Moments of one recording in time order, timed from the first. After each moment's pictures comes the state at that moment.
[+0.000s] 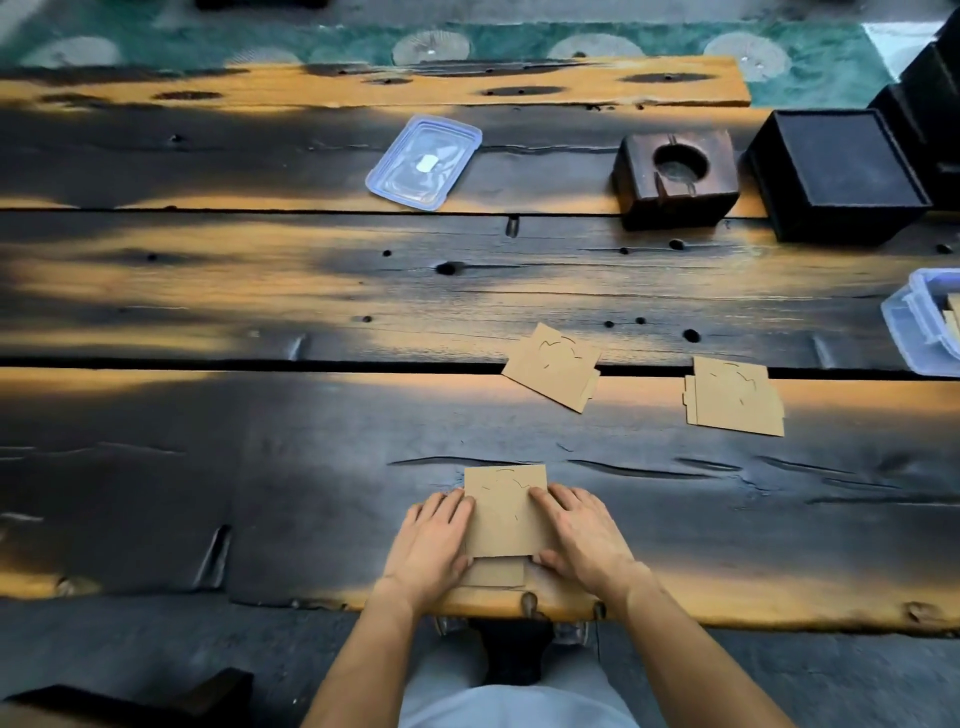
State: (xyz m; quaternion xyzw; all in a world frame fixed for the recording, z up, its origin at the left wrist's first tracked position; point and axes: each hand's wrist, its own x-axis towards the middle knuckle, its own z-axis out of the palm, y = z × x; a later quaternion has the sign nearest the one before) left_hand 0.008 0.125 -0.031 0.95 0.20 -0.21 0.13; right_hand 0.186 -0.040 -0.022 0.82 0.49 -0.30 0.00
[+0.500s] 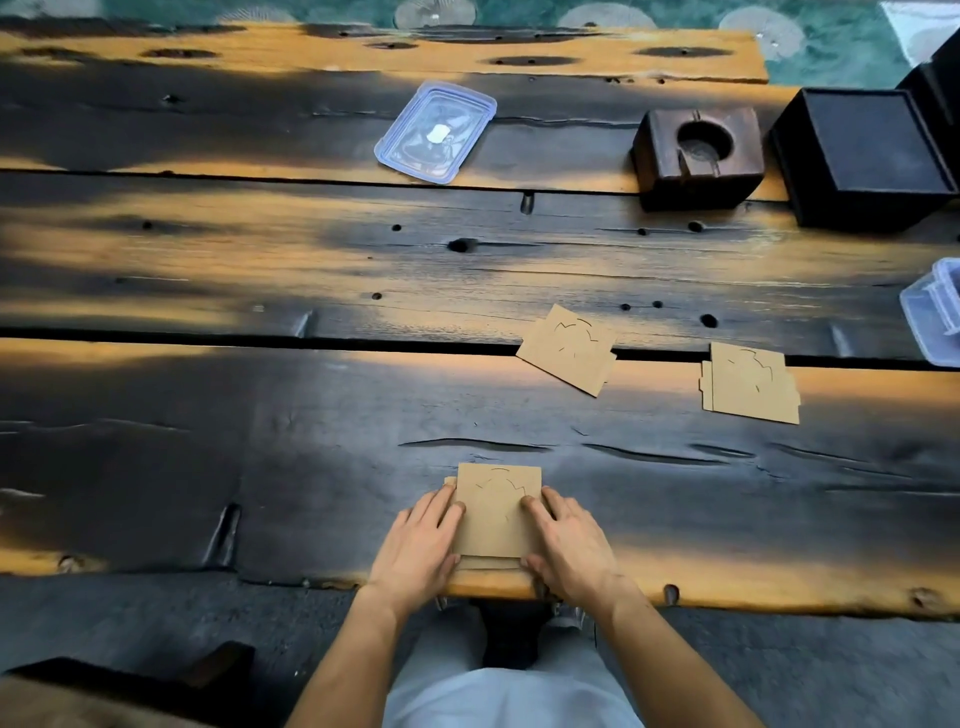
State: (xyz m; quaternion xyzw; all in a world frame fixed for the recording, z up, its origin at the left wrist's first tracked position) left_hand -0.034 0.135 -0.038 0.94 0.20 -0.21 0.16; right_hand 0.137 -0.030 -0.032 0.83 0.46 -0.32 0.01
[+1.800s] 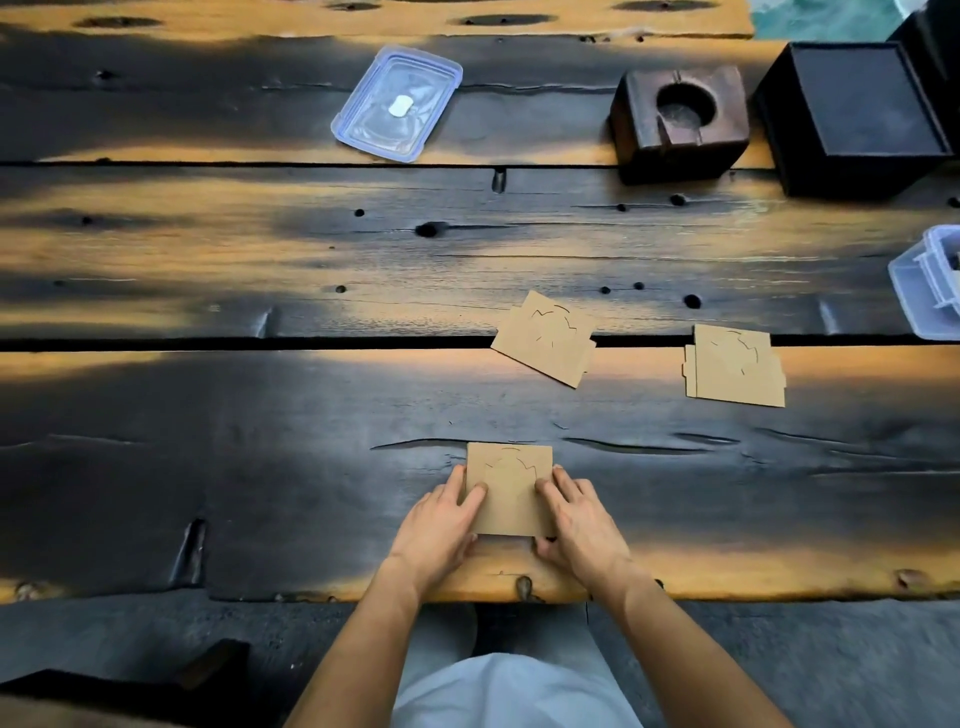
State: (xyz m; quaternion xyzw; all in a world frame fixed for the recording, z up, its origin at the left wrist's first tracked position) left_hand 0.032 0.126 -0.046 0.93 0.16 -0.27 0.18; right_hand 0.176 -0.044 -0.046 0.85 0.42 -0.33 -0.01
